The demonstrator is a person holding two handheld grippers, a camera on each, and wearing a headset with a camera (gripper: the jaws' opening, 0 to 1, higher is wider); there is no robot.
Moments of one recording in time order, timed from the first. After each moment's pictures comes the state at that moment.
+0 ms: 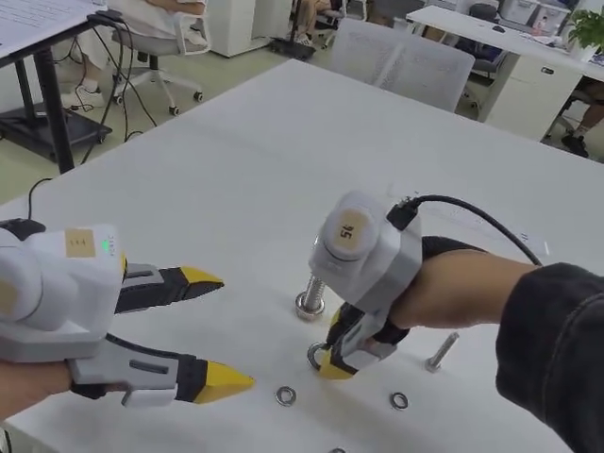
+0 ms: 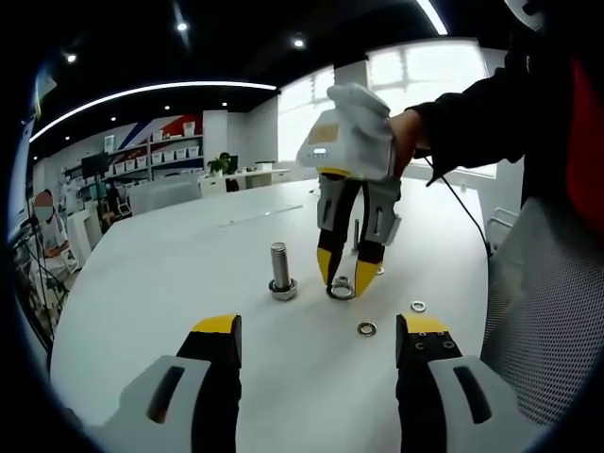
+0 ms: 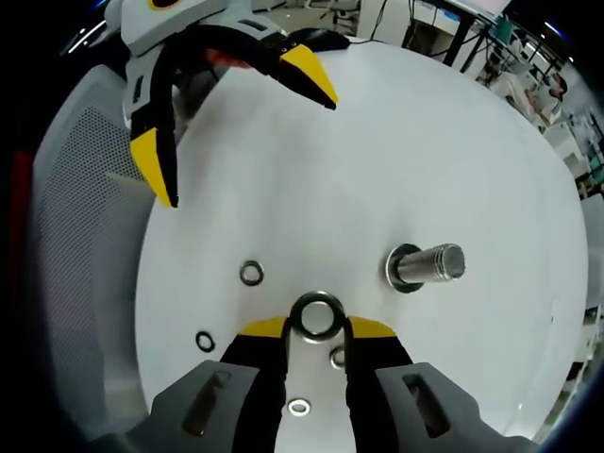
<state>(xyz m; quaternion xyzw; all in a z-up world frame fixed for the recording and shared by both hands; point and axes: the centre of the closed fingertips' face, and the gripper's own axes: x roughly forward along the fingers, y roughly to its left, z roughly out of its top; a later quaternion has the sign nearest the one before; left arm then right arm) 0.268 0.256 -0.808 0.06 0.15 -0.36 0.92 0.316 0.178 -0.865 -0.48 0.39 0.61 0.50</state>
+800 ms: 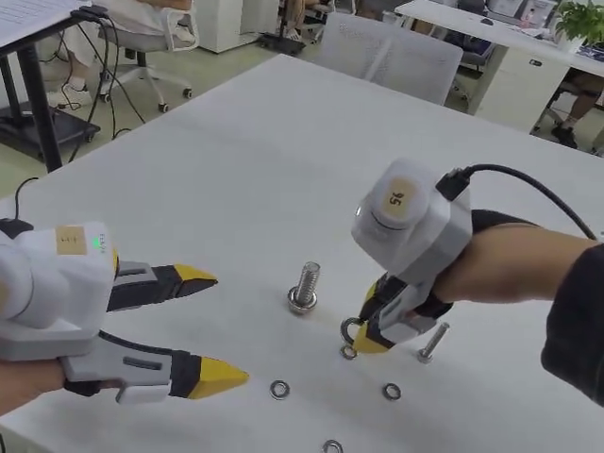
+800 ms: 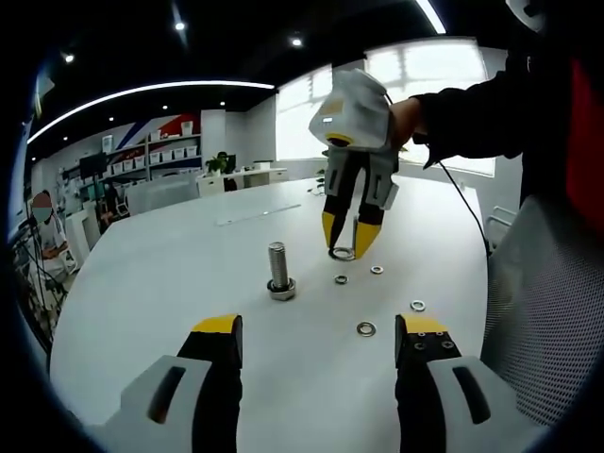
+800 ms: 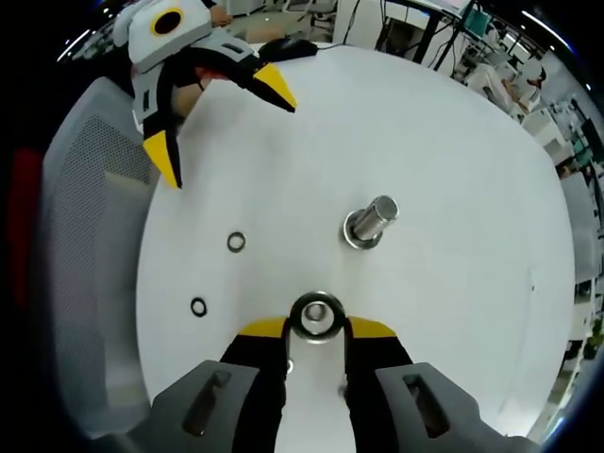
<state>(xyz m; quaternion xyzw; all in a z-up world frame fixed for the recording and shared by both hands) 0.268 0.255 -0.810 0.06 0.16 -0.36 0.92 0.337 0.149 -0.834 -0.47 0.39 0.58 0.54</state>
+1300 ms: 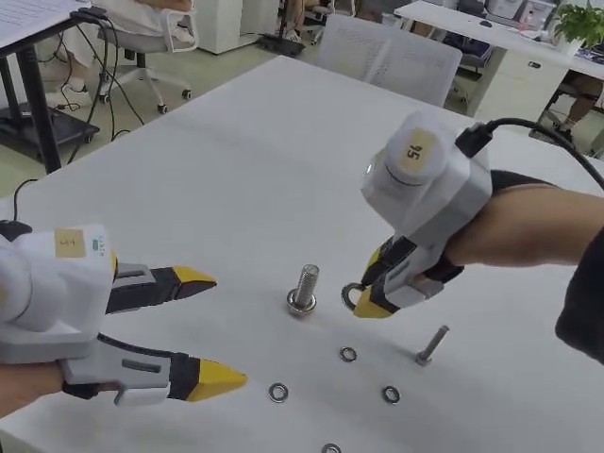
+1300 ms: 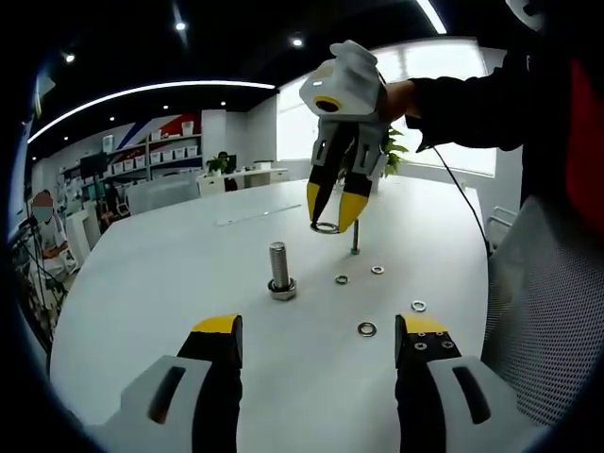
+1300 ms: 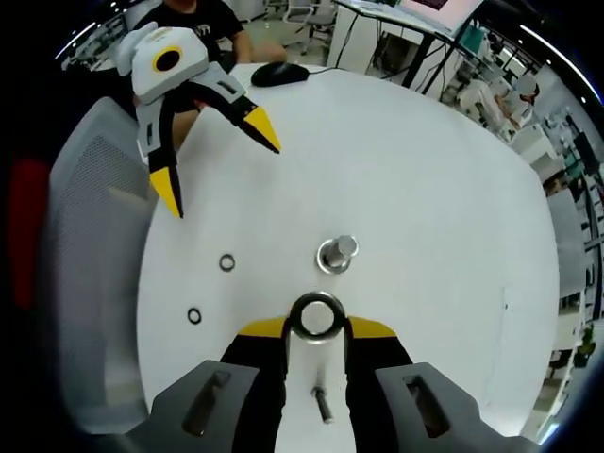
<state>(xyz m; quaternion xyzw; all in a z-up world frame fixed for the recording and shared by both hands) 0.268 0.255 -0.810 0.06 0.16 -0.36 0.92 0.351 0.169 -0.798 -0.48 0.35 0.58 0.55</state>
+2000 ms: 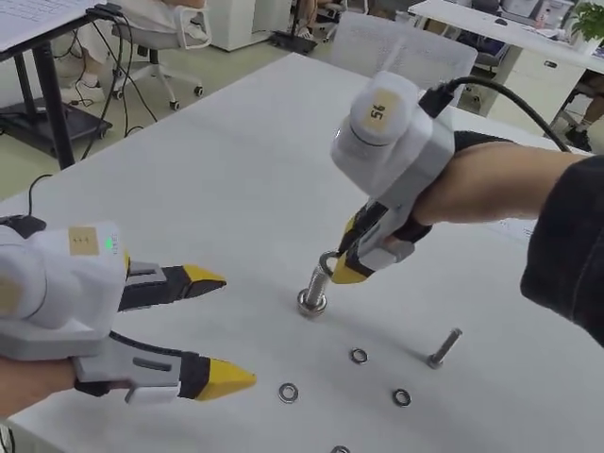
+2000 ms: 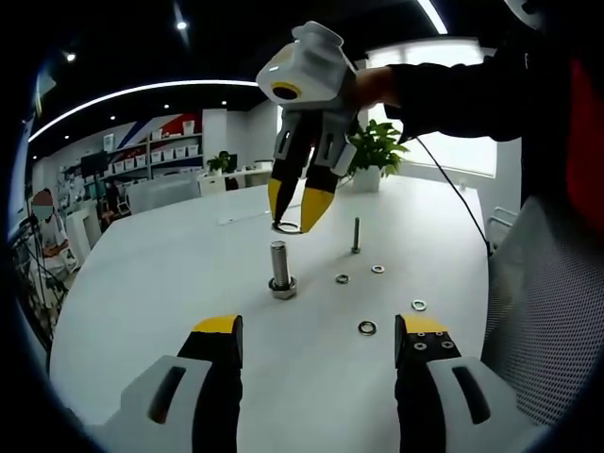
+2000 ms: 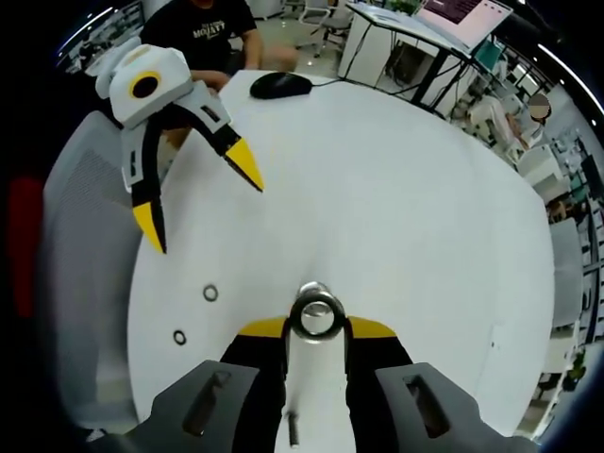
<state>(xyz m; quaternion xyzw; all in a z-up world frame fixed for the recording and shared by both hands) 0.268 0.257 -0.811 0.06 0.16 -0.36 0.92 0.366 0.215 -0.794 -0.50 0.33 0.60 0.53</state>
